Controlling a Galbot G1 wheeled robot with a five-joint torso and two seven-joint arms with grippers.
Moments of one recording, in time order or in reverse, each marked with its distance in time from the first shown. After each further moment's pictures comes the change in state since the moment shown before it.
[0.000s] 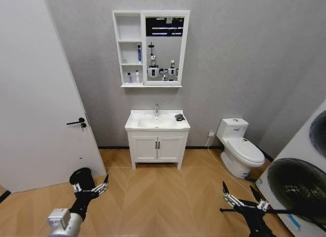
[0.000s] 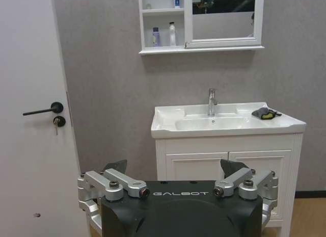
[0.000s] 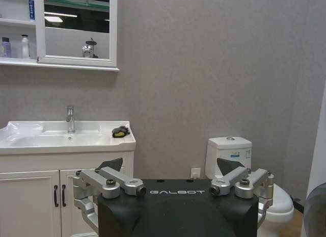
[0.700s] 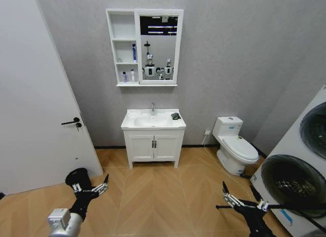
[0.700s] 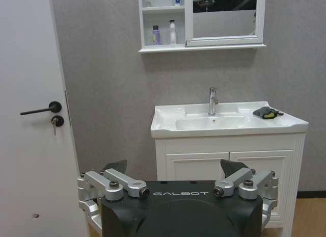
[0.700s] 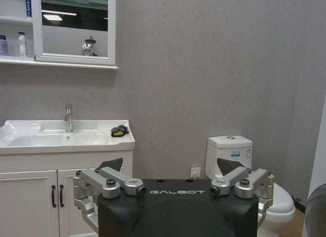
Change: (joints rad) left arm 0.000 0.000 0.000 0.000 0.000 0.000 0.000; right arm 0.000 0.000 0.000 0.000 0.000 0.000 0.000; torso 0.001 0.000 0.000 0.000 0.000
